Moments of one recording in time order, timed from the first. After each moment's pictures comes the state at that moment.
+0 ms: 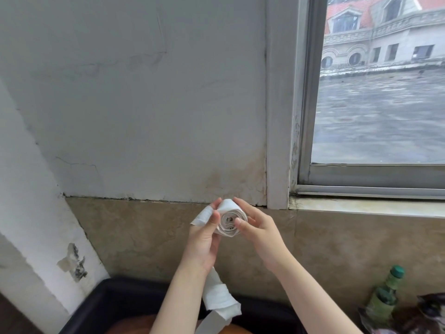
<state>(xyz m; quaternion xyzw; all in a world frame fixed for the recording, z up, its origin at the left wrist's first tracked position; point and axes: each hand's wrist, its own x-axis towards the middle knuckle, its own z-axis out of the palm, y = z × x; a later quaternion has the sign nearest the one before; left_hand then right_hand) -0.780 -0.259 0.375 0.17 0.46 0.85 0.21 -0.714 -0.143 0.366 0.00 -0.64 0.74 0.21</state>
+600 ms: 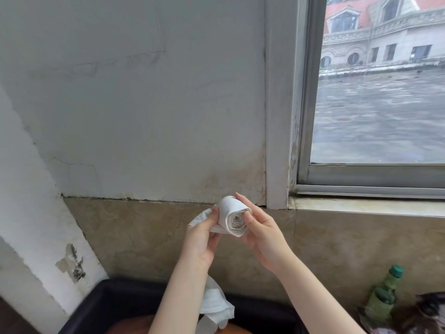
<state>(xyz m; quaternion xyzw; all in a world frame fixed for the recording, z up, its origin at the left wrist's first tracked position) -0.784 -0.254 0.381 0.07 0.51 0.83 0.21 -0.713 -0.141 0.367 0.03 -0.53 0.83 0.16</state>
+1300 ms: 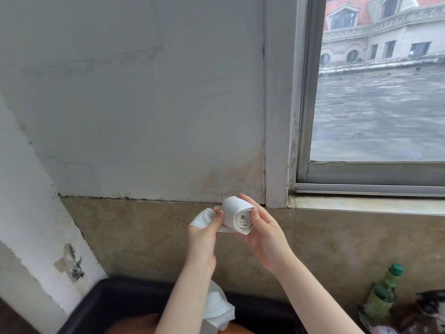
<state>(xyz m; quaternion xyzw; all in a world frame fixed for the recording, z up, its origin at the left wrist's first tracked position) -0.775 -0.247 0.373 0.11 0.56 0.81 0.12 -0.718 -0.134 0.357 0.04 -0.45 0.88 0.17</state>
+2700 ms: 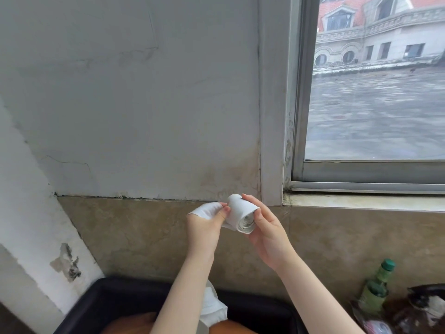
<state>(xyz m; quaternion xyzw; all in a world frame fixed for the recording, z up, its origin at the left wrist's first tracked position) -0.766 -0.240 0.386 0.16 0.67 0.73 0.02 -0.710 -0.128 0.354 0.06 -0.45 0.87 0.20</state>
